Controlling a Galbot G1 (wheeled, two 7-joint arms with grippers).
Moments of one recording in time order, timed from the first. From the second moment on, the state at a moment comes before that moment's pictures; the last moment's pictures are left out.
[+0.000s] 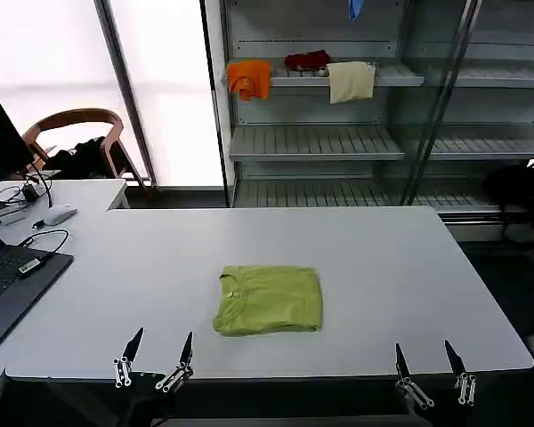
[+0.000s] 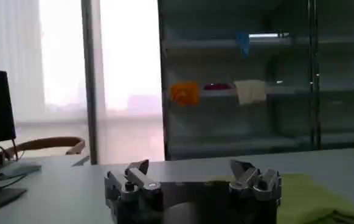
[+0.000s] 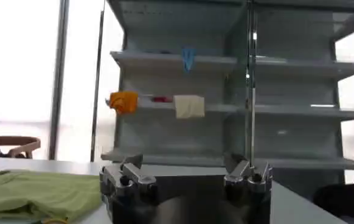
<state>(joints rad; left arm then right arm) 1.88 -1.19 -0.43 -2.31 -0.14 -0.11 -0.26 -1.96 0.92 0.47 2.18 0.24 0.47 0.46</state>
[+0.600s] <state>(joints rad) 1.86 -1.18 -0.51 -2.28 -0.24 -0.12 -0.23 -1.95 0.92 0.47 2.17 0.25 0.46 0.44</state>
